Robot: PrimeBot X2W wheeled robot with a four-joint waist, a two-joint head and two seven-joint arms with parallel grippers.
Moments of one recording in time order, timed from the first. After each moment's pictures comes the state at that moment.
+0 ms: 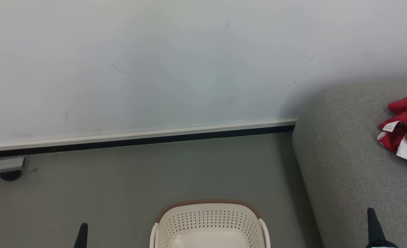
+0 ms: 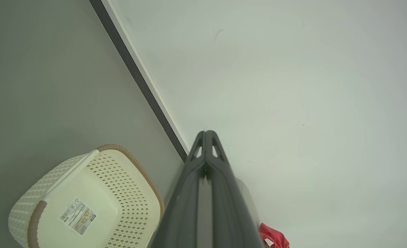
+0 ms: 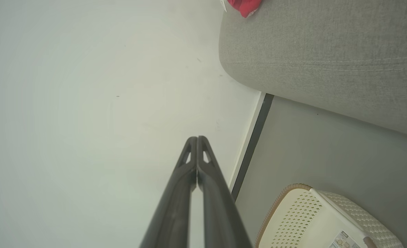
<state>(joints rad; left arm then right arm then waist) -0.07 0.05 0.08 0.23 -1.26 -0.10 0.07 0.06 -0.11 -0.01 0.11 1.31 0.13 -0.07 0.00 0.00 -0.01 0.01</state>
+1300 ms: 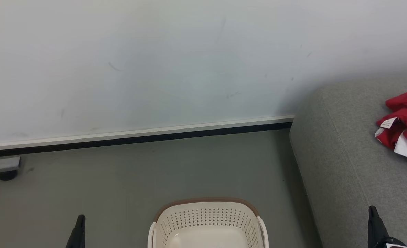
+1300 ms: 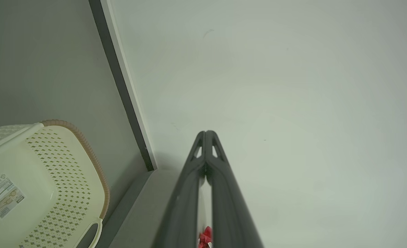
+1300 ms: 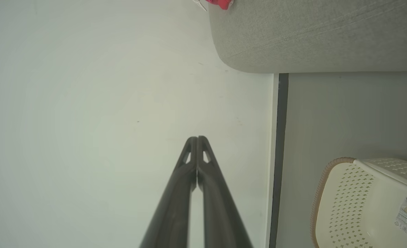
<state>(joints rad) -0.10 0.05 0.10 0.25 -1.57 -0.12 0.17 0.03 -0.09 -0.06 0.11 1.61 0.13 0.00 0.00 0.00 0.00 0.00</state>
